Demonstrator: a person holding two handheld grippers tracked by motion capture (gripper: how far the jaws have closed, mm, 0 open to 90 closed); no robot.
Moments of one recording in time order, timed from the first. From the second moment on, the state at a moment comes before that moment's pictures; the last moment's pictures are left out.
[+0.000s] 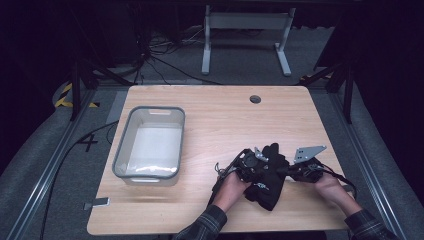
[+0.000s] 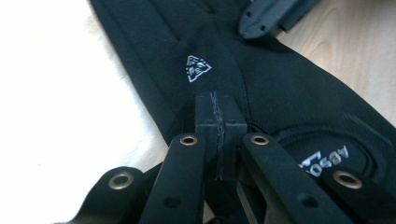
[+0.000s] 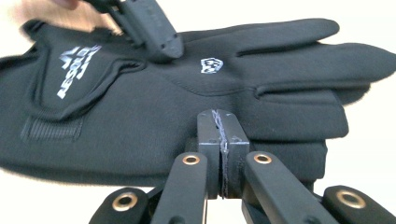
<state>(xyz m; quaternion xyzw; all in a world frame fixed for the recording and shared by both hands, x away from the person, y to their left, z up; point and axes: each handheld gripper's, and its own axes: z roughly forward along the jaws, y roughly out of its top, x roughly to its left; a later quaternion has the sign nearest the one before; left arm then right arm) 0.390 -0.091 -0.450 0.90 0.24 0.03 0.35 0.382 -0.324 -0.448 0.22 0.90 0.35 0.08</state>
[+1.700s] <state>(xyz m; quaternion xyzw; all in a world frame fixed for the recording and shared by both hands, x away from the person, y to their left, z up) 0.397 -0.068 -0.452 0.91 0.23 0.03 0.35 0.363 -0.399 -0.460 0.34 0.86 0.35 0.15</state>
